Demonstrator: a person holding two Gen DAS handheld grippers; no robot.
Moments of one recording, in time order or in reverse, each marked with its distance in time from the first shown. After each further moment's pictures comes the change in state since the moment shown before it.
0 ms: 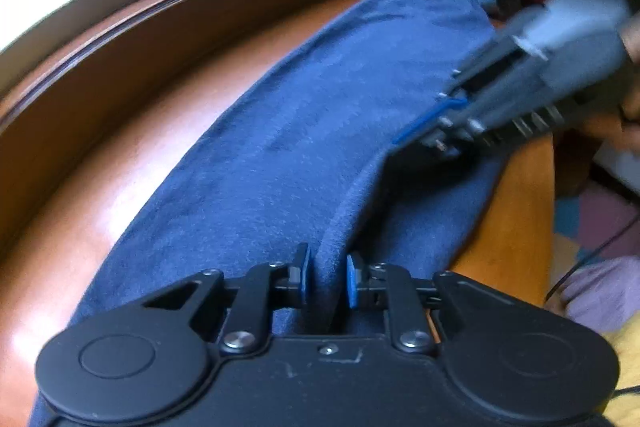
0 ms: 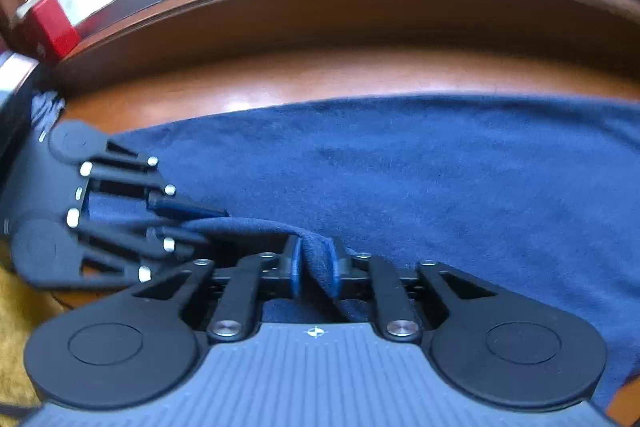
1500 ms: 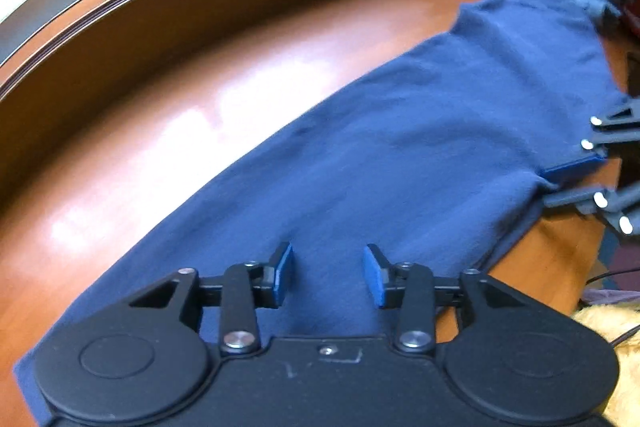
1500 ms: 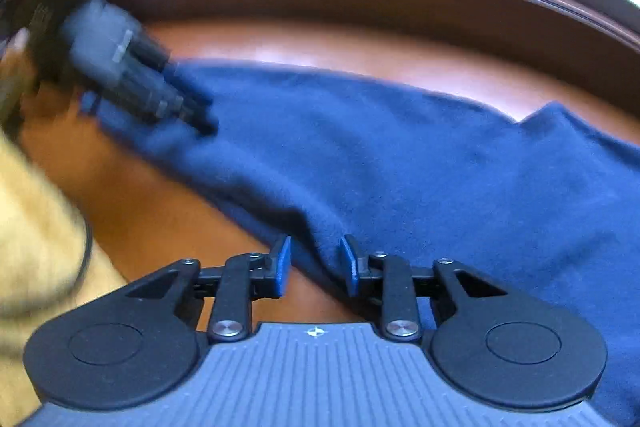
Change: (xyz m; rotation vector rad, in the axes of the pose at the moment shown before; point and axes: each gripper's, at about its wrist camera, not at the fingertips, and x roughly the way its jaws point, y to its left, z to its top) left arm -0.086 0.084 -0.085 -0.255 0.153 0.243; right arm 0.012 0.111 -0.045 -0.274 -0.001 0.082
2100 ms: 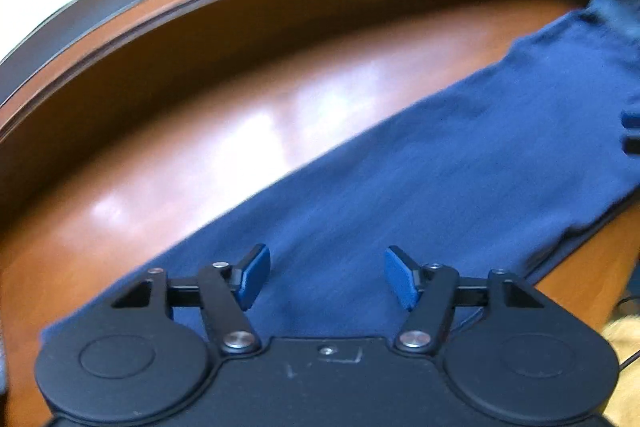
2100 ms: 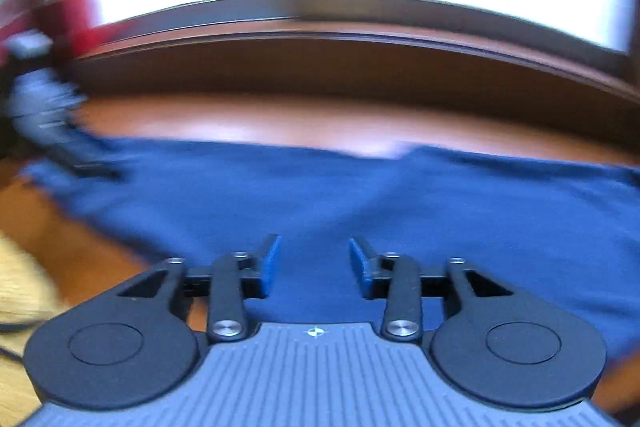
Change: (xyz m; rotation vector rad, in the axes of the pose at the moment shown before) left arm -0.030 0.024 -0.004 -0.088 -0.079 0.073; right arm -0.035 -0.058 -0.002 0.217 -0.156 -0.282
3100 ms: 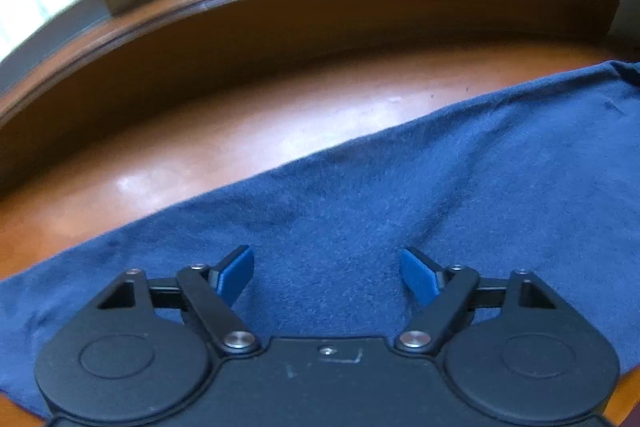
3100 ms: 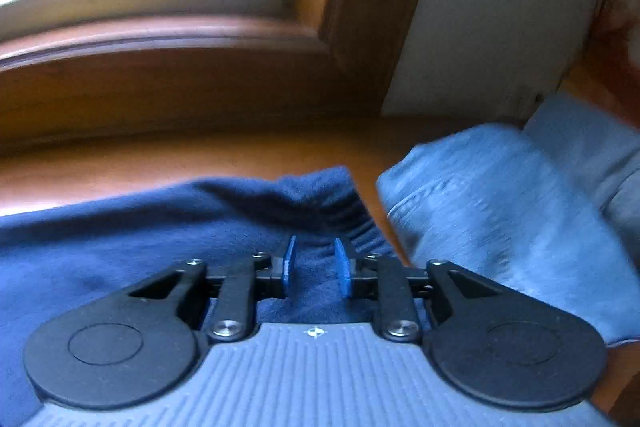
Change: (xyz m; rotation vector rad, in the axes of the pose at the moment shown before) left arm 0.084 -0.210 0.109 -0.204 0.003 0.227; right arm 0.076 -0.374 0.037 0.139 -0.007 -0.558
